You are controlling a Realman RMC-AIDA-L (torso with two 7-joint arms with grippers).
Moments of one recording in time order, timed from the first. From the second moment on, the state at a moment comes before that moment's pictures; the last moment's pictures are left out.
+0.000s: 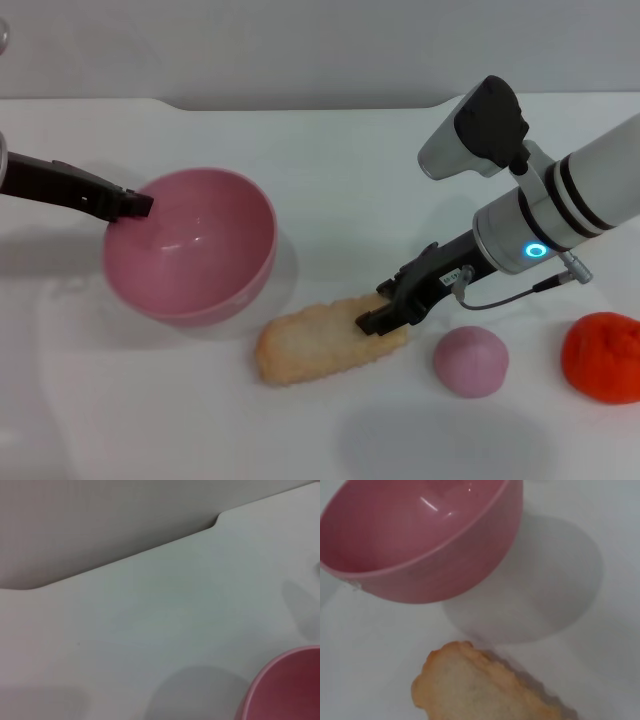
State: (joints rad) left arm -0.60 -1.97 0.94 1.03 2.35 1.44 -2.21; right arm 0.82 2.08 -1.39 -0.69 -2.22 -1.21 2.15
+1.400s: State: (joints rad) left arm -0.60 -1.97 0.94 1.03 2.35 1.44 -2.20; right arm 0.81 2.08 -1.42 -0.69 -2.21 -1.19 2.16
